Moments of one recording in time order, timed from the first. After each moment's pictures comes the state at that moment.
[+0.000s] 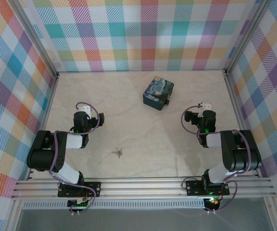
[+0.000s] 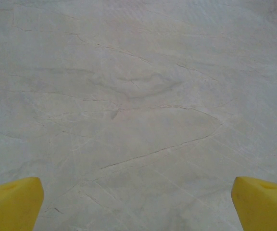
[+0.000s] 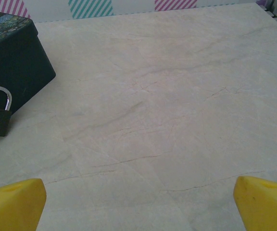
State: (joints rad) left arm -0.06 1.56 0.42 0.68 -0.05 -0.10; right arm 0.04 1.54 0.39 0.74 0.04 0.08
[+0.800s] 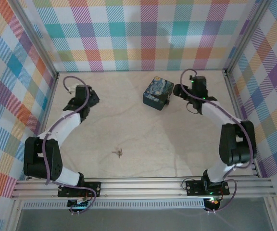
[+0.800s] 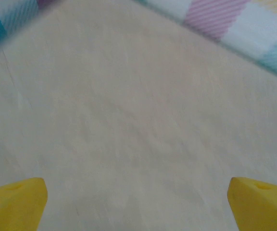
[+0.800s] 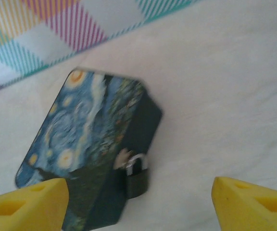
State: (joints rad) left arm -0.20 1.45 1.00 -0.30 -0.41 -0.60; right arm 0.20 1.66 1.14 -0.12 -0.11 0.47
